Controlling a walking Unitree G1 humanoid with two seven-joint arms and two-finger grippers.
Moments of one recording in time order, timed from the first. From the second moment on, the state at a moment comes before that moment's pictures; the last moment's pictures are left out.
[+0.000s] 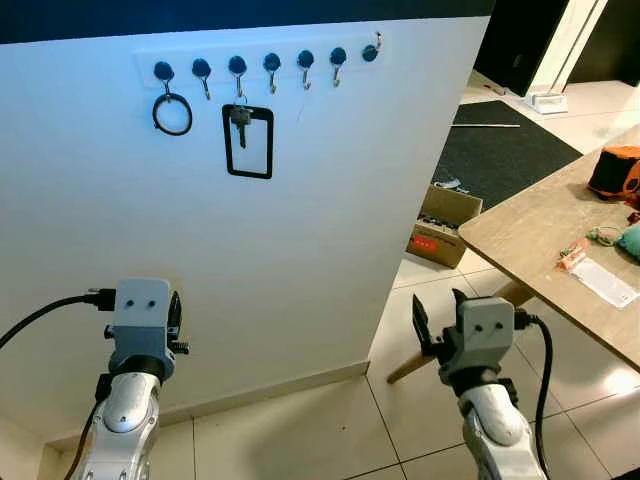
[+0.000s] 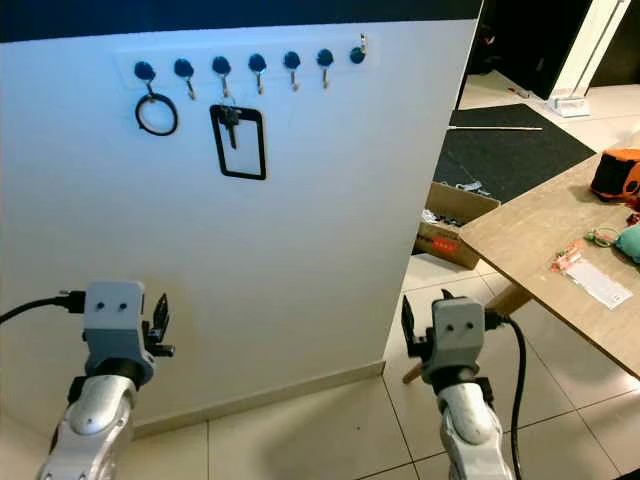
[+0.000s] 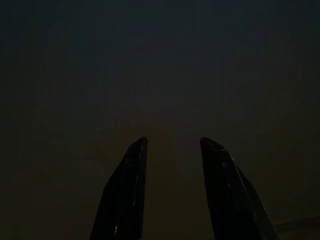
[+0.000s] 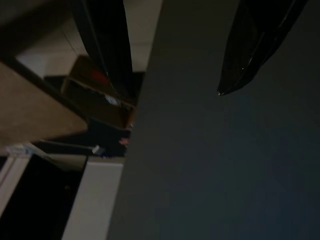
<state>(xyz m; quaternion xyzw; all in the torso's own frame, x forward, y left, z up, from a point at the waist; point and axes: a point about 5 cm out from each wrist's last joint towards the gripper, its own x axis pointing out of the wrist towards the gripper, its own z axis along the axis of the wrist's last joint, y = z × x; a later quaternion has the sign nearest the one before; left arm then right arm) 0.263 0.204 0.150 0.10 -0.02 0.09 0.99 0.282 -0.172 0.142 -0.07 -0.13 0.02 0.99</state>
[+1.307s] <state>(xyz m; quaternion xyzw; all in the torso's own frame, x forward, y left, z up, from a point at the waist) 0.263 0.199 0.149 0.09 -0.02 0.09 0.99 0.288 -0.155 0.140 -0.06 -0.13 0.05 0.99</state>
